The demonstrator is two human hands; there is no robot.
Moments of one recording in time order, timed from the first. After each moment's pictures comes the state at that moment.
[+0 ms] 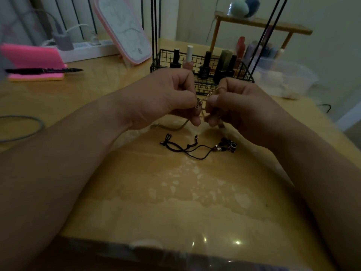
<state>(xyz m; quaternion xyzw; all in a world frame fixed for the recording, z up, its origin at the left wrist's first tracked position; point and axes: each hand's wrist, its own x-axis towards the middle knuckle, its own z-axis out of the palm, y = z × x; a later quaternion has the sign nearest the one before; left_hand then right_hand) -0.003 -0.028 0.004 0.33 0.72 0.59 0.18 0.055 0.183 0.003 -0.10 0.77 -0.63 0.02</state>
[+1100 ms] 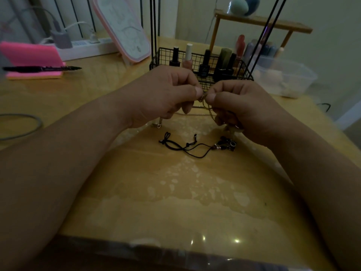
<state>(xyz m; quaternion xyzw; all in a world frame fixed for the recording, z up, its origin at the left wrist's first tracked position) -0.002 -0.029 0.004 0.33 0.76 0.54 0.14 0.061 0.178 0.006 -0.09 0.83 -0.55 -0.01</state>
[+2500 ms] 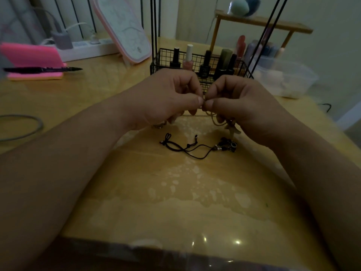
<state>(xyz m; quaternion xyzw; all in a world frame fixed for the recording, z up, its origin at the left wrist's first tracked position) -0.003 -0.028 0.002 0.35 0.78 0.51 0.11 0.059 0.181 0.004 -0.13 0.83 -0.53 -0.04</state>
